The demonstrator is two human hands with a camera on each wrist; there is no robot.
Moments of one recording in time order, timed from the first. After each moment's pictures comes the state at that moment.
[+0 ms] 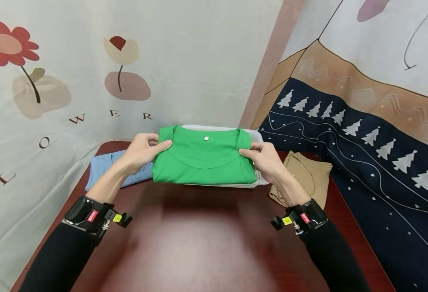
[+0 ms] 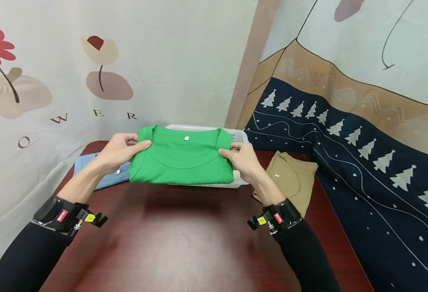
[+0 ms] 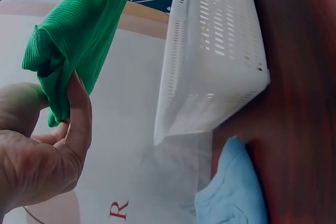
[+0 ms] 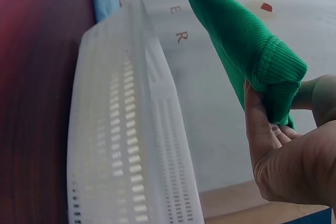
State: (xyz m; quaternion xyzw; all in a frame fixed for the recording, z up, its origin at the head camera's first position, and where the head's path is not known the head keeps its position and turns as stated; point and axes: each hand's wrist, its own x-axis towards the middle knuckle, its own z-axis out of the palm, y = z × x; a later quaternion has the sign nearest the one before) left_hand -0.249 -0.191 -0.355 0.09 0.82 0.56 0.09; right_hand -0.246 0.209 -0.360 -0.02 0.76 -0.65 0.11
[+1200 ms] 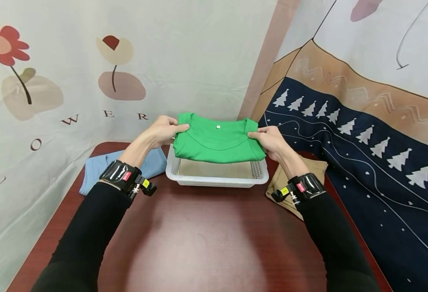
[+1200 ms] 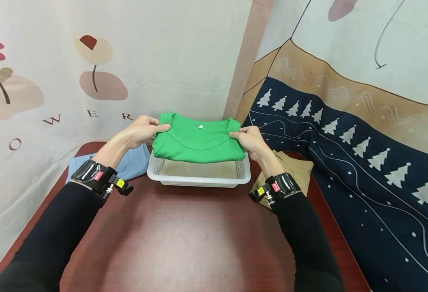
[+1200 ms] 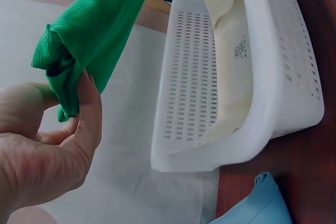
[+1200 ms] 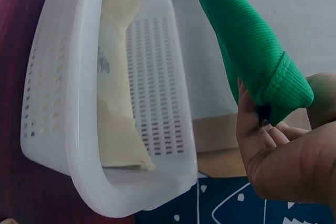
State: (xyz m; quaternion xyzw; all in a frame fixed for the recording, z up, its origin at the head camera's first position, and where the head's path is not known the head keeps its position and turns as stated) left_hand -0.328 -0.133 -0.333 0.05 0.78 0.59 0.19; right_hand -0.311 0.246 -0.343 0.03 0.80 -0.59 0.12
